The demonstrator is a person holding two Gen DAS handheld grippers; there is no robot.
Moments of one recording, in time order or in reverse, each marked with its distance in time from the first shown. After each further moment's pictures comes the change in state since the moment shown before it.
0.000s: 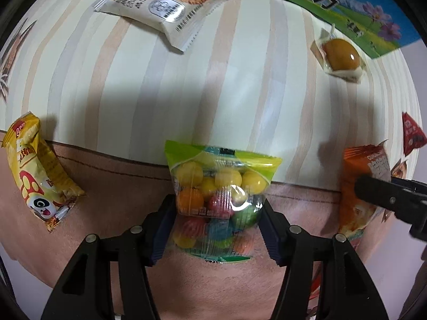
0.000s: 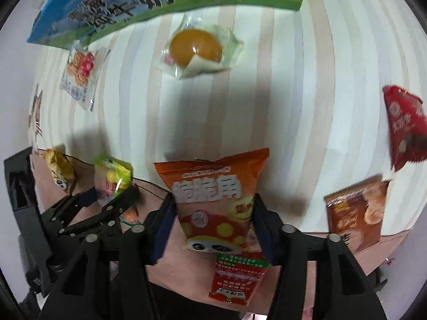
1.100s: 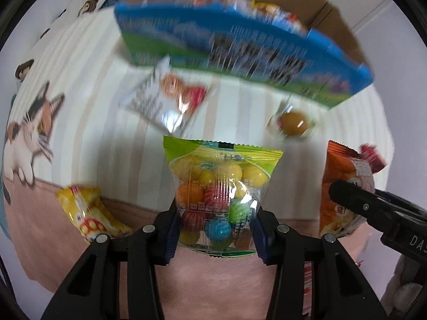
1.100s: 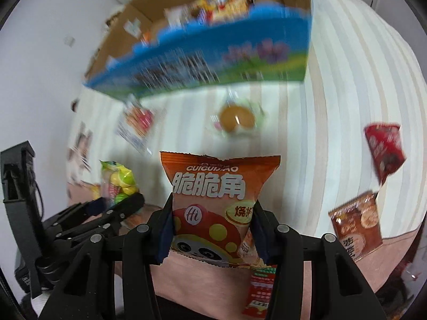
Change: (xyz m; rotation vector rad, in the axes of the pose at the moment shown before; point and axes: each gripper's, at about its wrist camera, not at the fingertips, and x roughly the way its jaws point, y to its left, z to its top) left arm -0.106 -0.017 0.007 0.047 -0.199 -0.040; right arm -0.077 0.043 -0.039 0.020 -0.307 0.168
